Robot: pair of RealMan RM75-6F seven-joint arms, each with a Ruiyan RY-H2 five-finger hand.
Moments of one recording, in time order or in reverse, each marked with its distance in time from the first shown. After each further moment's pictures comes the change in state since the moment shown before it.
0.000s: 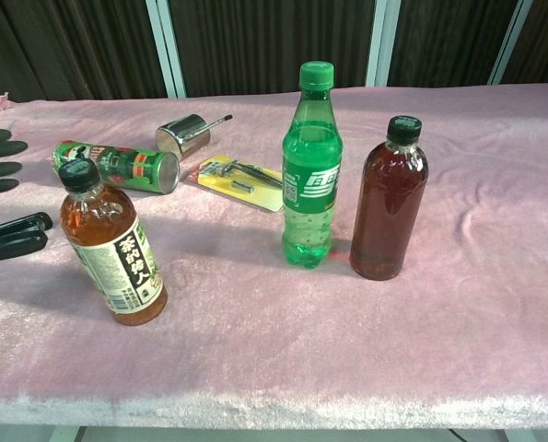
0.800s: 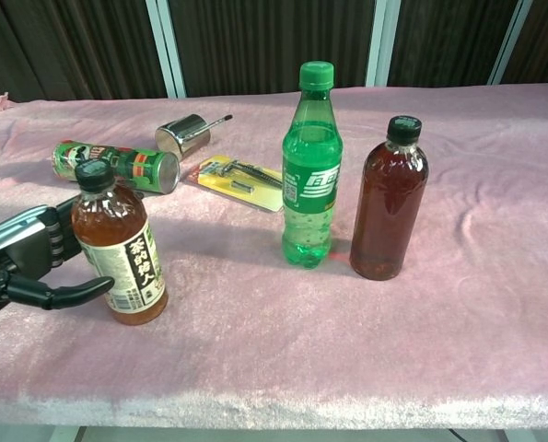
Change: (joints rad) left arm -0.148 -0.135 0.002 -0.025 -0.091 -0.245 0.003; right arm -0.027 0.022 0.021 -0.002 -0.029 -0.011 0.034
